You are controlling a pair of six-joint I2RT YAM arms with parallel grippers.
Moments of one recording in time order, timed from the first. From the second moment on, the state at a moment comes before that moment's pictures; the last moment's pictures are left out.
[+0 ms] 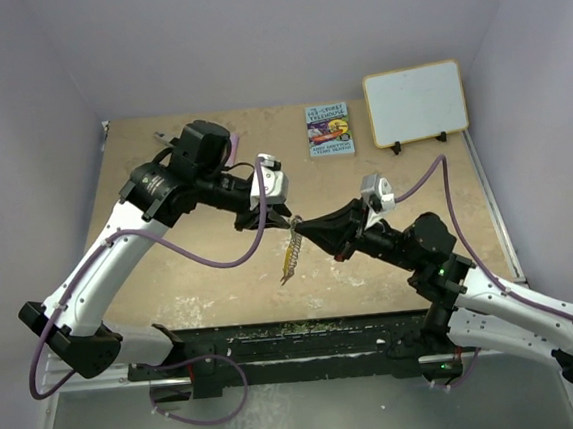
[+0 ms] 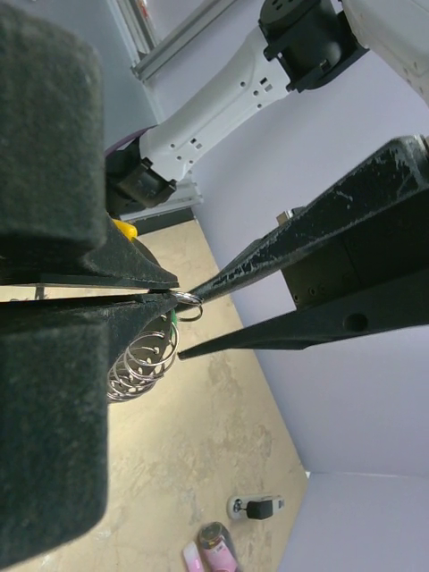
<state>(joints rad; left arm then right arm) -0.69 1.36 1.64 -0.98 0.88 0.69 0.95 0.76 0.63 0.41 -0.19 0.30</state>
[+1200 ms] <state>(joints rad) -0.69 1.36 1.66 -1.01 0.86 0.77 0.95 0.77 0.63 0.40 -0.17 0.30</state>
